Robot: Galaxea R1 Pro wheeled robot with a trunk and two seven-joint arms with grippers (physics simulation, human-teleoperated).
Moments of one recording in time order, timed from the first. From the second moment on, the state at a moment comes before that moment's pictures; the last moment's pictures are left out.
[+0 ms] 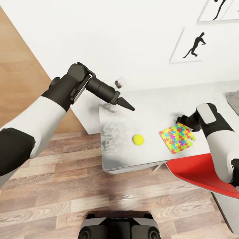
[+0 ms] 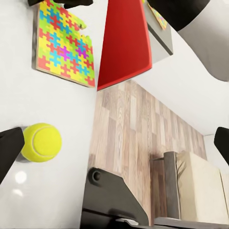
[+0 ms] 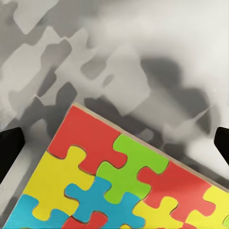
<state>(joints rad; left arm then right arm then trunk) -1.66 -0.02 -0.56 -0.74 -0.03 1.04 -1.57 -1.36 -0.27 0.00 -0.60 -0.91 0.92 -0.71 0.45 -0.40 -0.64</state>
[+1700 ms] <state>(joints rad) -1.67 -0.02 -0.55 -0.73 -0.07 1.04 -1.56 -1.36 -0.27 -0.01 -0.60 -0.90 0.91 -0.71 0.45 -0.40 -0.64</state>
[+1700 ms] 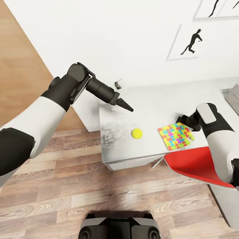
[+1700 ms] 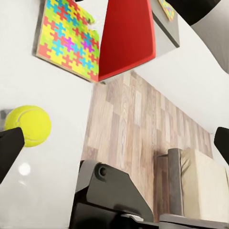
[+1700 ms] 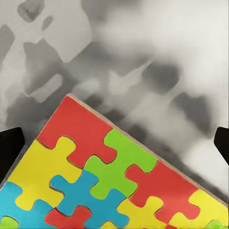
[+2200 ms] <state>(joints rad) -1.66 -0.02 -0.55 -0.73 -0.07 1.04 -1.56 -1.36 -0.27 -0.01 -0.61 -0.88 0.92 -0.71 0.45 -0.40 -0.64</state>
